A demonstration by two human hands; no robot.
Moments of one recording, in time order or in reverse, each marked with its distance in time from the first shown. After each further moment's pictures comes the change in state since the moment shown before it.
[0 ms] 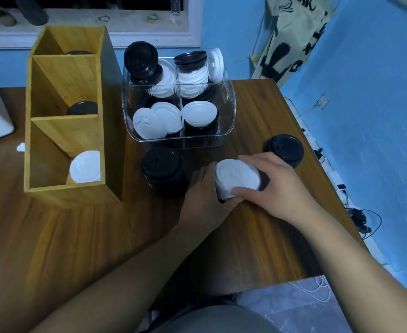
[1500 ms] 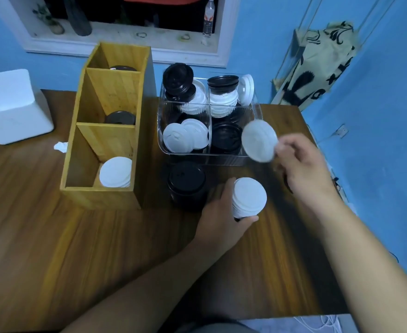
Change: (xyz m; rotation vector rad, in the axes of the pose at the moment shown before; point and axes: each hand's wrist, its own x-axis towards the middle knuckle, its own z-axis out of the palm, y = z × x) left_hand -0.002 0.001 -0.004 -0.018 0.032 -0.076; right_hand 0.058 -0.044 -0.025 0.472 0.239 0.156
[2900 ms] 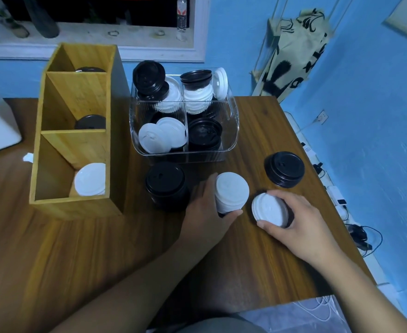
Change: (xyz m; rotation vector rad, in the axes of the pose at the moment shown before) left_hand 0.002 -0.001 0.004 -0.027 -0.015 0.014; right_hand -0.088 0.085 -0.044 -0.526 -0.168 -0.014
